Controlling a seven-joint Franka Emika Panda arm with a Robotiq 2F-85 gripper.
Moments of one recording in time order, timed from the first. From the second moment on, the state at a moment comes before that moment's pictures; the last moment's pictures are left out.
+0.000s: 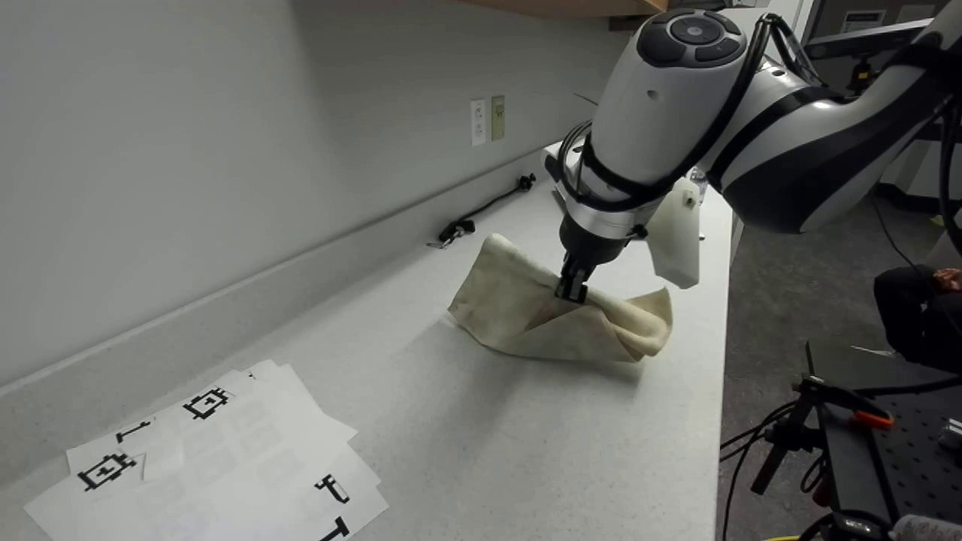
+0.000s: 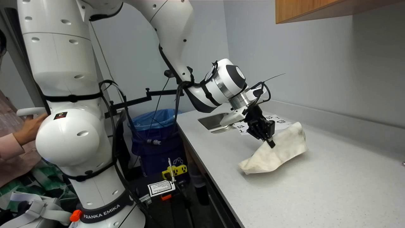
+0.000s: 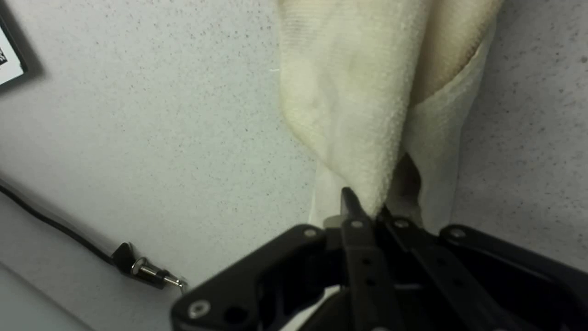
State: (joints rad) arm 0.20 0.15 -0.10 -2.39 -1.00 2.67 0.70
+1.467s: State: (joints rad) arm 0.13 0.16 -0.24 -2.42 -0.99 2.67 0.94
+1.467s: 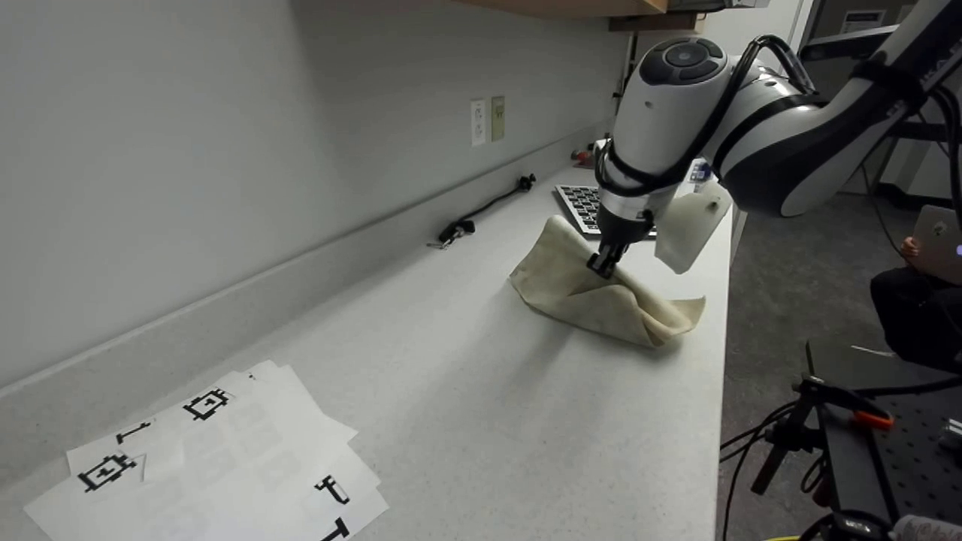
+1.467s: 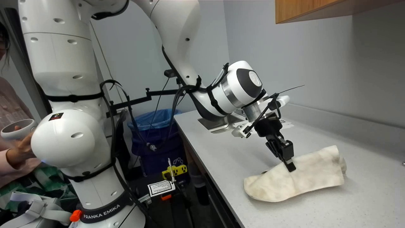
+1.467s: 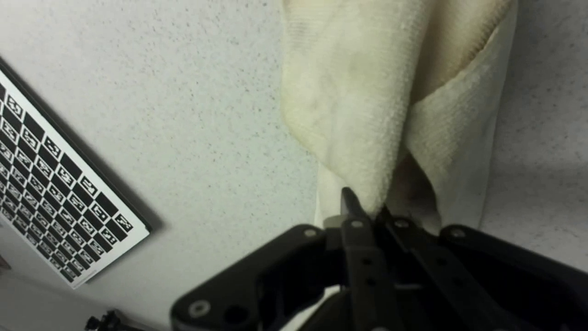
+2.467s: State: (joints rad) arm 0.13 0.16 -0.24 -2.43 -0.91 2.67 1.01
